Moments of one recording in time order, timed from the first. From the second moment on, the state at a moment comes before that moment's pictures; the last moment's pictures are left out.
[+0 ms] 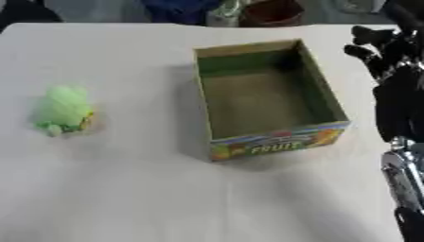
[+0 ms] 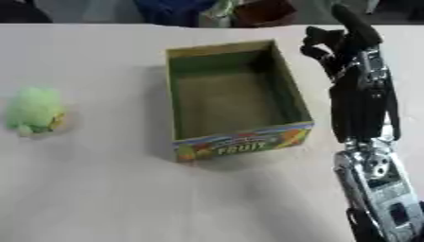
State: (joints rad) left arm -0.42 0.94 0.13 -1.29 -0.92 -0.74 -0.03; right arm -0.29 -0.29 0.07 -1.98 -0.12 -0.19 -0.17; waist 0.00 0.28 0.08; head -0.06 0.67
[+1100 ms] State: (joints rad) left arm -0.64 0.84 0.04 -1.19 -0.58 -0.60 -0.51; right arm -0.28 -0.29 0.08 -1.98 -0.12 -0.18 -0.16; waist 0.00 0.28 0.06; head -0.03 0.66
